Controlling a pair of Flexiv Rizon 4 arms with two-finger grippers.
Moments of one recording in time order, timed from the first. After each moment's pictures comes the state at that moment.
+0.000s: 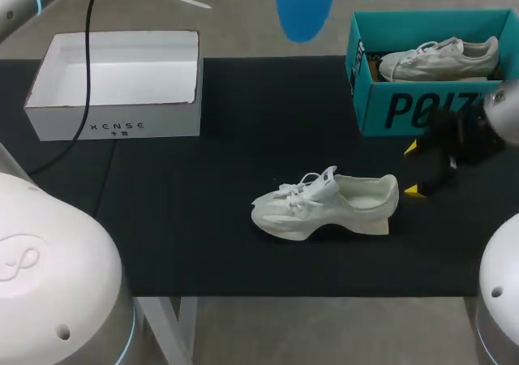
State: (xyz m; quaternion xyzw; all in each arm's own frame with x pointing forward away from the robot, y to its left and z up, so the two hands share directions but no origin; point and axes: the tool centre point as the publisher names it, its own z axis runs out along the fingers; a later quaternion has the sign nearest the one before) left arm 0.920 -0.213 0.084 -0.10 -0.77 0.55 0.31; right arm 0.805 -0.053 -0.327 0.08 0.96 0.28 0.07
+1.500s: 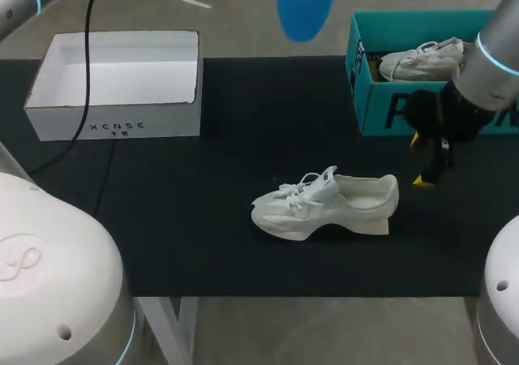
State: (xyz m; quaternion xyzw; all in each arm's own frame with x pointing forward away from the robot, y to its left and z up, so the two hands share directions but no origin) left arm 0.920 -0.213 0.084 -0.10 -0.77 0.55 0.31; right arm 0.801 -0.062 -0.293 0.07 0.99 0.12 0.04
